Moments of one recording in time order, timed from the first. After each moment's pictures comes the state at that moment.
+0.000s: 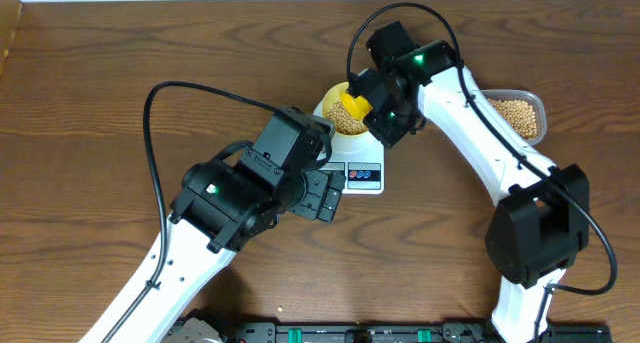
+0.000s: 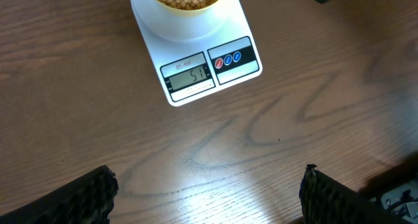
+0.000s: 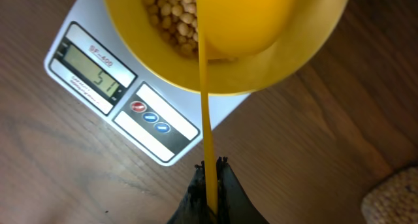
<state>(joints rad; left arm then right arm) -0.64 1.25 1.35 -1.16 0.01 -0.24 0.47 2.00 1.78 -1.19 -0.09 -0.28</state>
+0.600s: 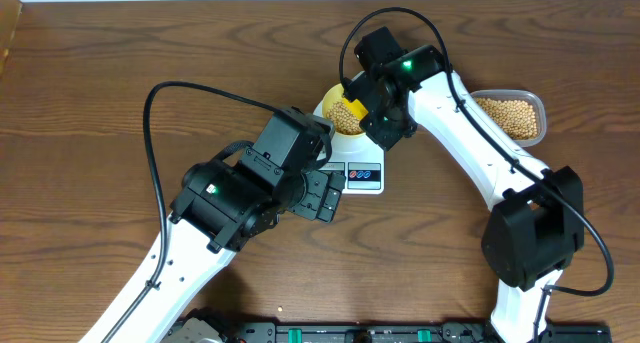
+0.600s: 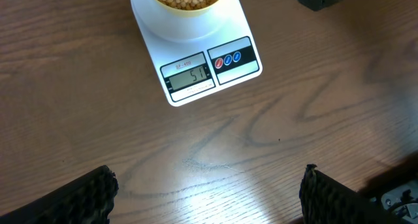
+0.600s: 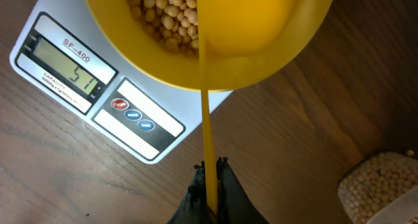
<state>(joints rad) -0.64 1.25 1.35 -1.16 0.01 -0.24 0.51 2.00 1.78 -1.19 0.01 -0.26</state>
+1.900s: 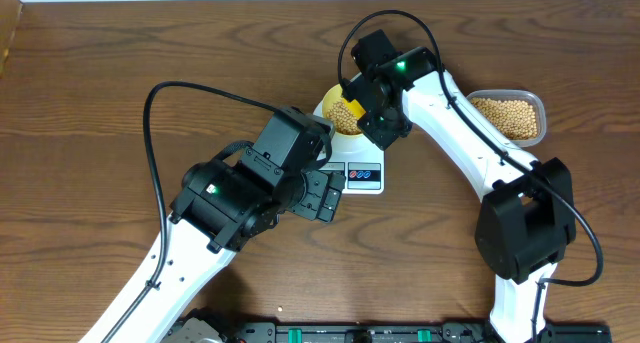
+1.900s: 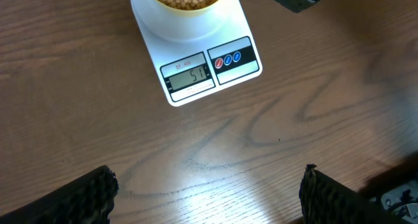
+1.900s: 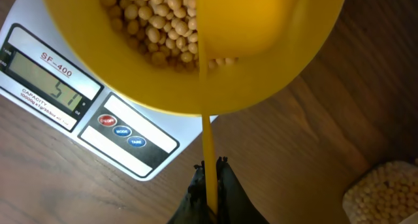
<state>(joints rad) -0.64 1.25 1.35 -1.16 0.01 -0.24 0.51 2.05 1.77 -1.15 0.03 -0.24</state>
